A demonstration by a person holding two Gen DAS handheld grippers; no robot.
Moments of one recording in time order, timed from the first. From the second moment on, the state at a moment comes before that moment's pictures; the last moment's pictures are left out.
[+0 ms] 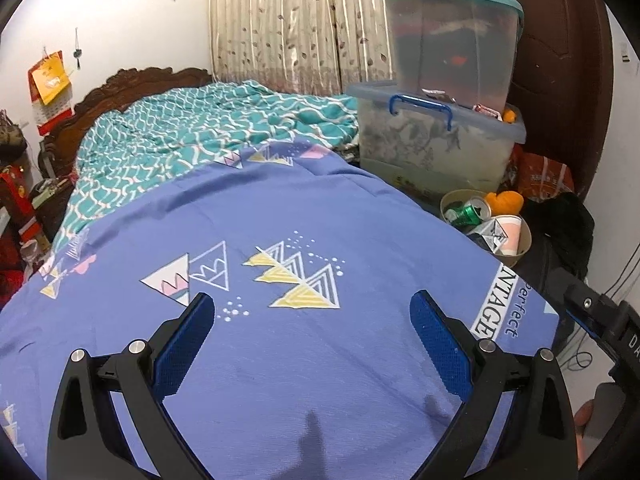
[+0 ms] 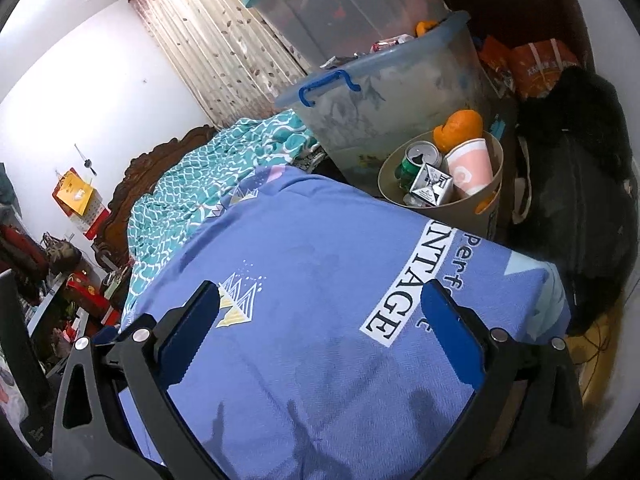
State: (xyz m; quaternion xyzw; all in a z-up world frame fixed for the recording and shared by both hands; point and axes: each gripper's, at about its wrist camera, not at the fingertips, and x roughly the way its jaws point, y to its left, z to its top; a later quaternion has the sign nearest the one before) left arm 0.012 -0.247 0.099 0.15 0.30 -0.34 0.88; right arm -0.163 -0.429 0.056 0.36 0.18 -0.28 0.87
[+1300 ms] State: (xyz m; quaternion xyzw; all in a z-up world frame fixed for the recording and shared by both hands) left arm -0.010 -0.227 0.121 0.15 0.25 -0.27 0.92; right arm -0.191 -0.409 0.045 0.38 0.15 -0.31 0.86
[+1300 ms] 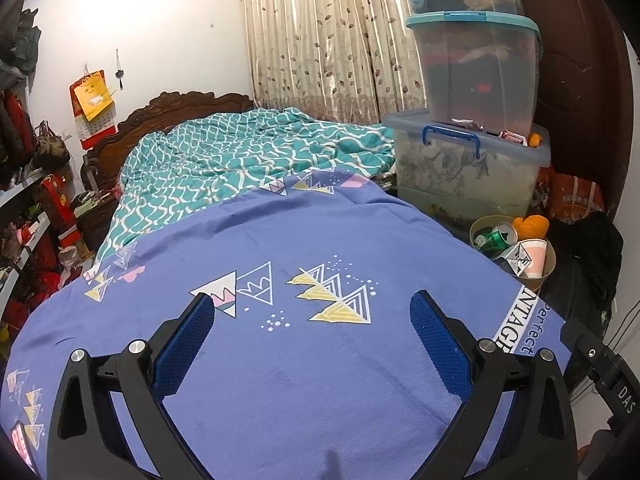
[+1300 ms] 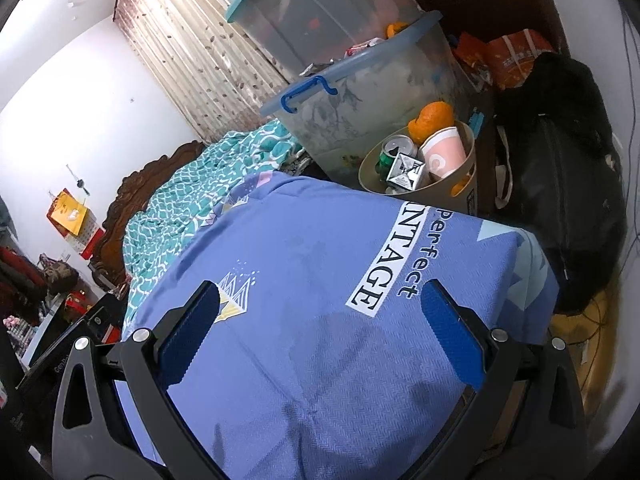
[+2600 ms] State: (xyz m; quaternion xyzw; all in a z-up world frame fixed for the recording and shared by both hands) left arm -0.004 -0.223 0.112 0.16 0.26 -0.28 0.91; right arm -0.182 -0.392 0.051 0.34 0.16 -0.30 0.88
